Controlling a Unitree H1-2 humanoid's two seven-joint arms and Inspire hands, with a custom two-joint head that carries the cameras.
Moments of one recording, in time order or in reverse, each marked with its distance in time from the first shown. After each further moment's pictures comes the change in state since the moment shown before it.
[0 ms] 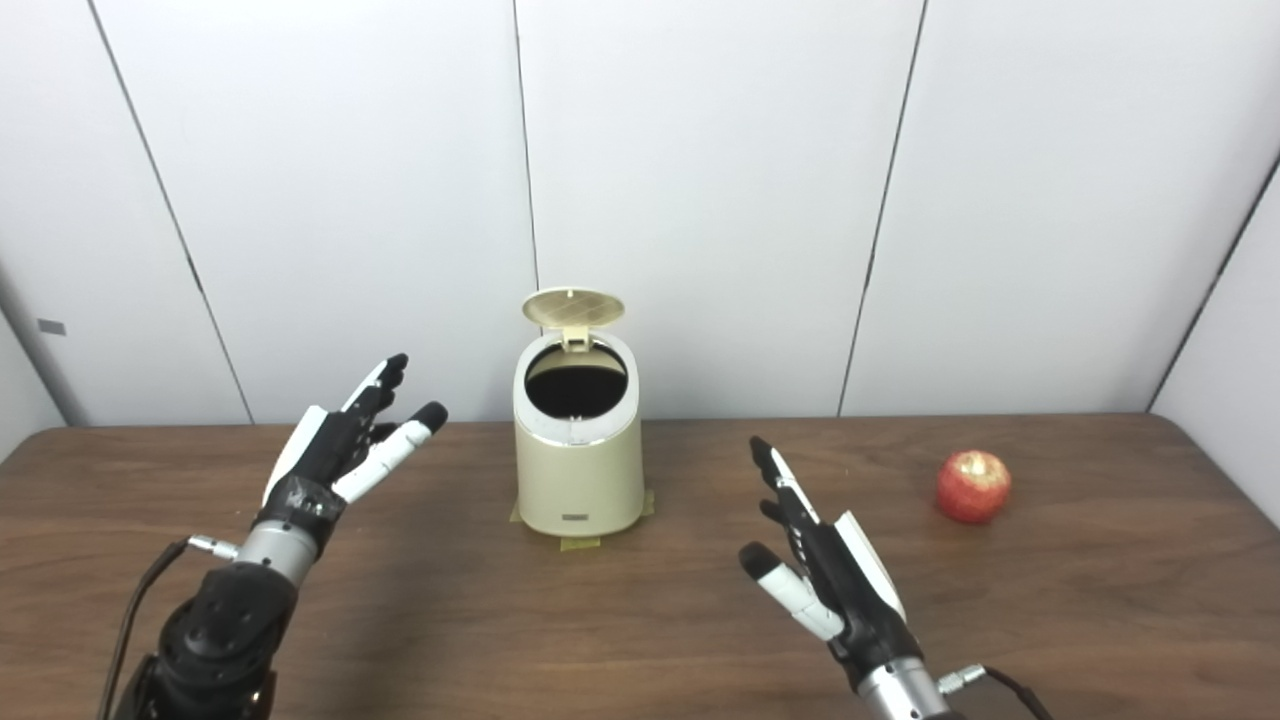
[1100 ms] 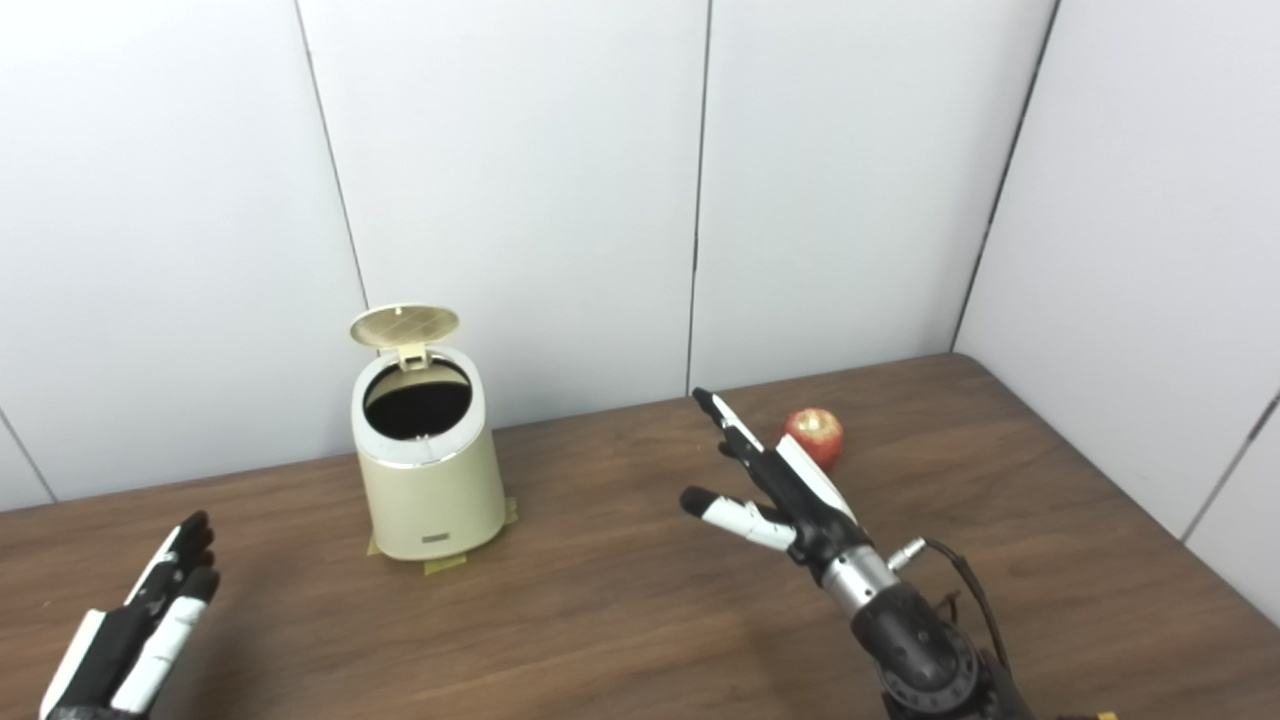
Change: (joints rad) left arm 0.217 0.006 0.043 0.016 -0.215 -0.195 -0.023; right arm -0.099 -0.219 -0.098 0.111 -0.017 -0.012 0.011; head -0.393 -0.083
